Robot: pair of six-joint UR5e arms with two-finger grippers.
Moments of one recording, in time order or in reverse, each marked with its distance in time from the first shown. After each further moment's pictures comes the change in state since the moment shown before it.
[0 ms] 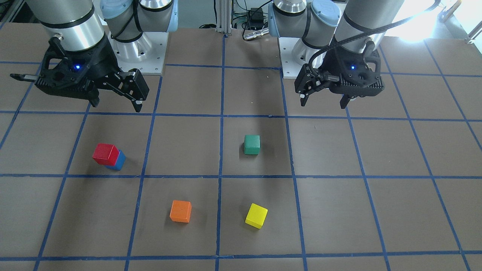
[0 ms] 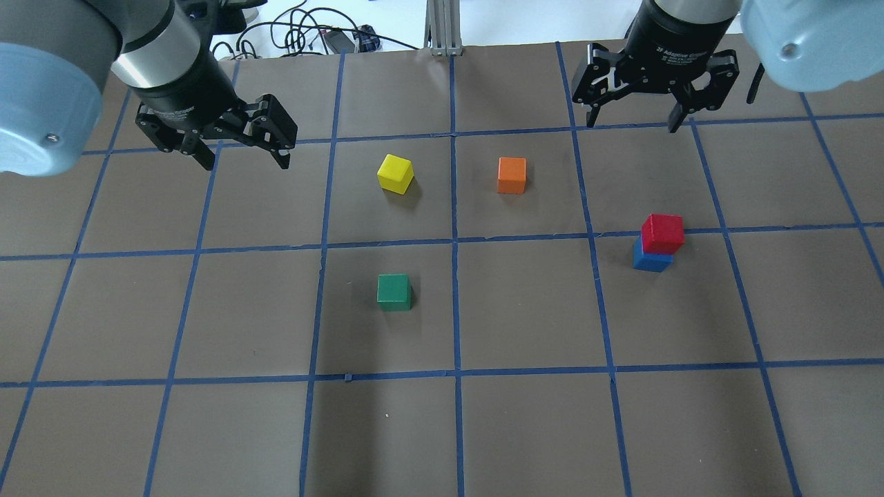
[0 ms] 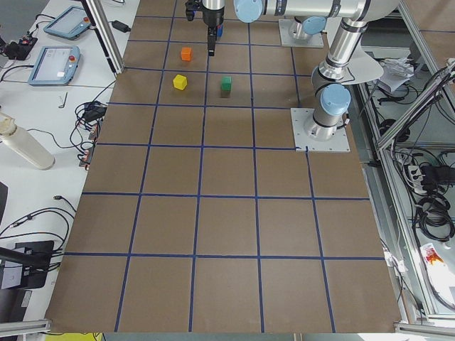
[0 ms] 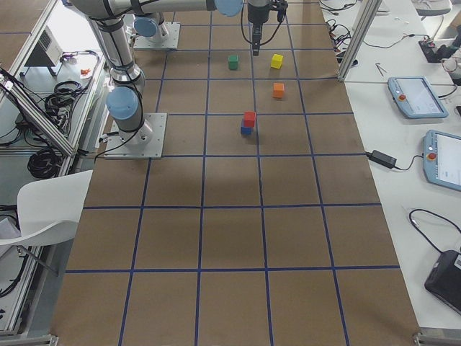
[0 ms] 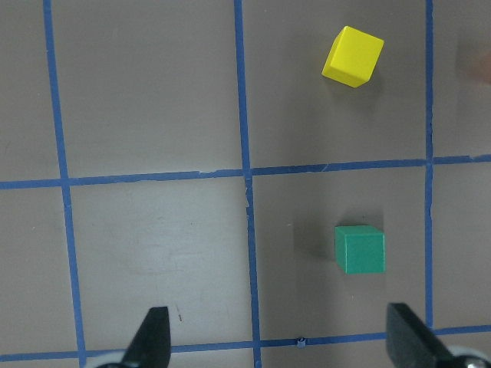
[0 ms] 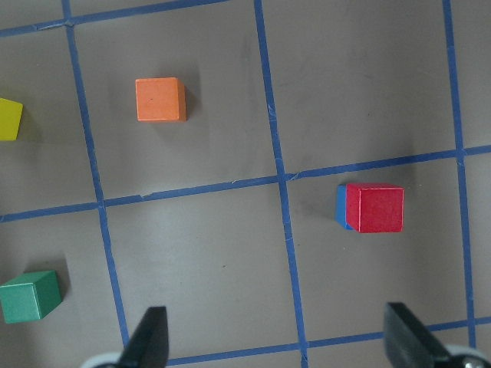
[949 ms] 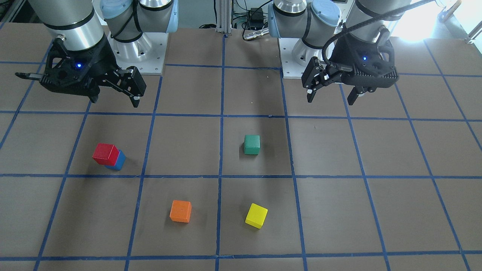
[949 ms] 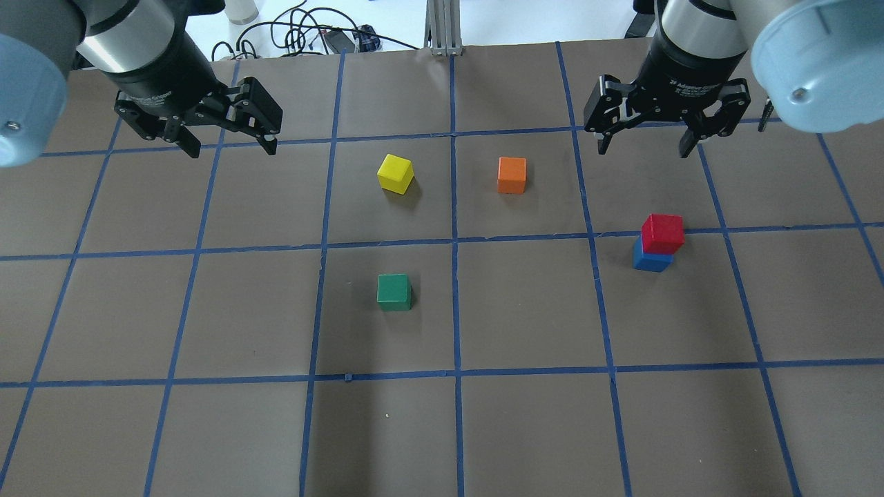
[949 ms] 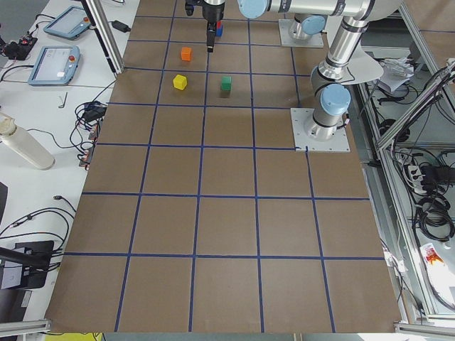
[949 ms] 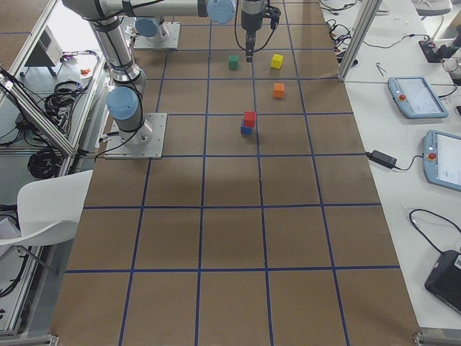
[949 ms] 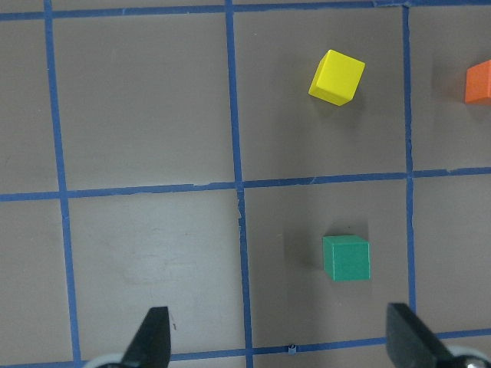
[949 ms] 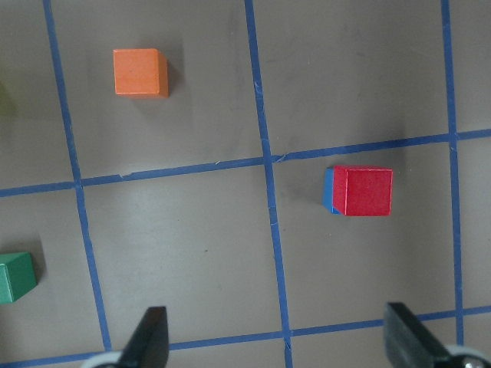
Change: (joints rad) left arm 0.025 0.014 0.020 -0.008 -0.009 0.012; right arm -0.024 -0.040 0.074 -0.016 -0.005 -0.043
